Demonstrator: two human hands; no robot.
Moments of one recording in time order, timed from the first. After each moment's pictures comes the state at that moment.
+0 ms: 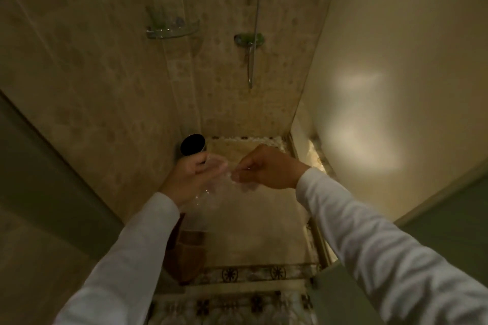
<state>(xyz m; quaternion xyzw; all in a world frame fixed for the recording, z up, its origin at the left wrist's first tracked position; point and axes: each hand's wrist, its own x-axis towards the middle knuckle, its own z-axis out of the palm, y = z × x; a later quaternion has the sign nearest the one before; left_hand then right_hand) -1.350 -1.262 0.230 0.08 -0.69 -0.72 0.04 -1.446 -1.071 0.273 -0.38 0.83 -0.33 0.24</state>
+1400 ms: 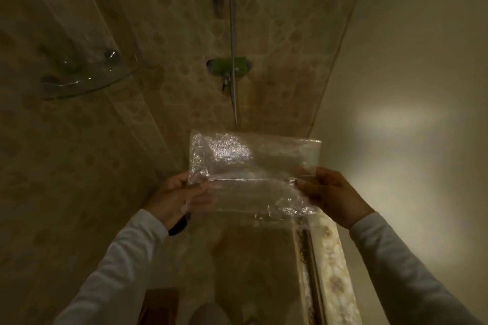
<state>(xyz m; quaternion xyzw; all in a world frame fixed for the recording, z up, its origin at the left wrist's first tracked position) -1.922 -1.273 0.191 0.19 -0.57 -0.80 -0.01 -2.048 -0.951 0.197 -0.08 0.62 -0.73 0.28</state>
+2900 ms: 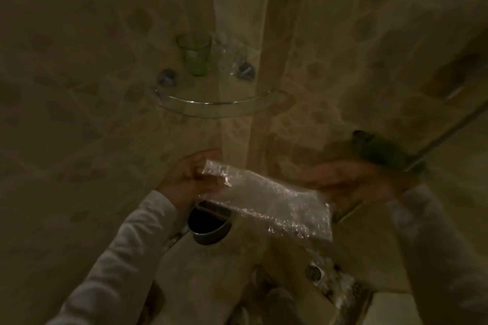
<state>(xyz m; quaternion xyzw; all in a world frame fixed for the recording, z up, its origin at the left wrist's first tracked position) -2.093 -1.541 0.191 0.35 -0.54 -0.72 0.26 -2.440 -1.396 0.219 -0.40 0.47 -0.28 0.74</state>
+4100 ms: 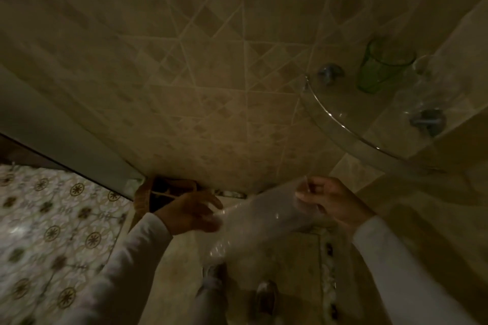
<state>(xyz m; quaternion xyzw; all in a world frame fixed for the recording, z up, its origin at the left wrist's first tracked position) -2.009 -1.425 0.140 0.65 -0.41 -0.57 0.30 -2.325 -1.600 0.112 -0.51 0.41 -0.15 0.74</state>
